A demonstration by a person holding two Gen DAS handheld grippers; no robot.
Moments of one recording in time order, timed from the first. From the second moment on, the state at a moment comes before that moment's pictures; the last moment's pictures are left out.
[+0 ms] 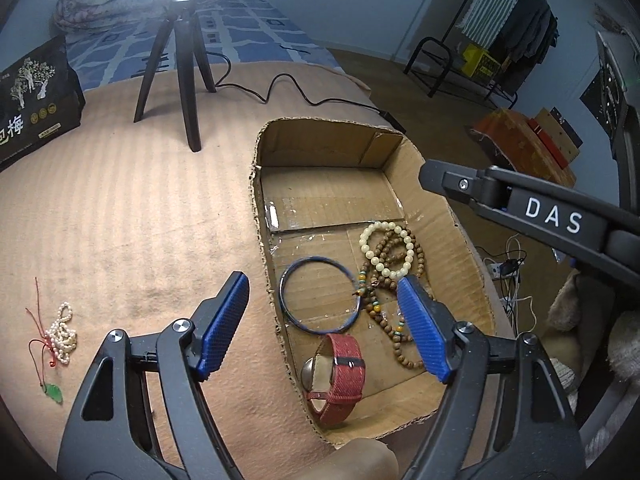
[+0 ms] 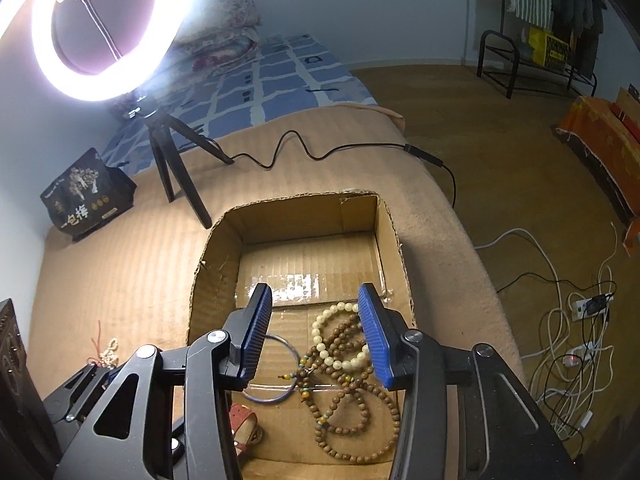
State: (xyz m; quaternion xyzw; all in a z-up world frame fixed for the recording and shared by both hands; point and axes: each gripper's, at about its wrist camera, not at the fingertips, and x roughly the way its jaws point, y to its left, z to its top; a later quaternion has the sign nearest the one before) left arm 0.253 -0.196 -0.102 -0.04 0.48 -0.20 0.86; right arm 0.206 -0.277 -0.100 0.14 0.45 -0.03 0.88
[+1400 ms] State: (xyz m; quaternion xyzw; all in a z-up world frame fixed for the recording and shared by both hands) left arm 0.200 0.046 -0.108 -0.01 0.48 -0.06 0.88; right arm 0.177 -0.124 -0.075 0.10 0.44 0.13 0.88
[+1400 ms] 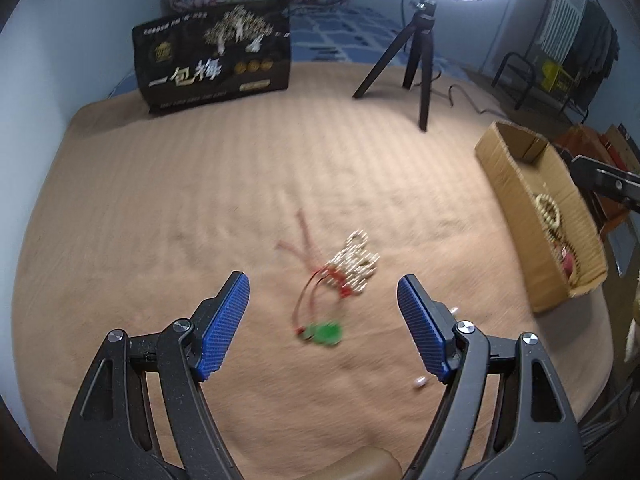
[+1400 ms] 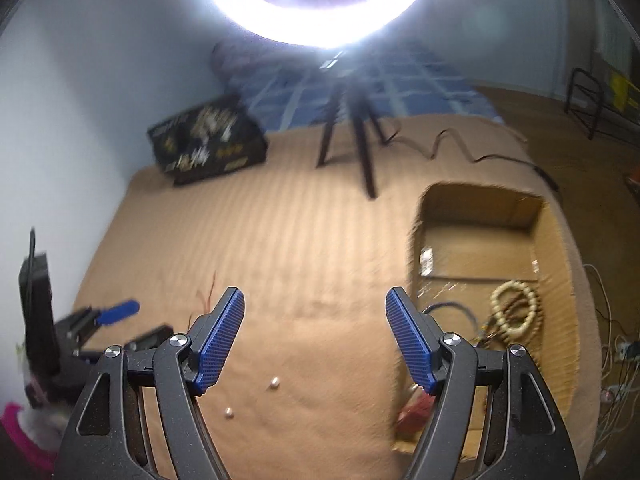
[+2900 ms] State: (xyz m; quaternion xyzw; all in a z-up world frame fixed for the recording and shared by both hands) left arm 0.222 0.039 -0.177 0.00 0.57 -0.09 0.82; right arm 0.190 -0.050 -0.186 0.09 0.60 0.17 0.77
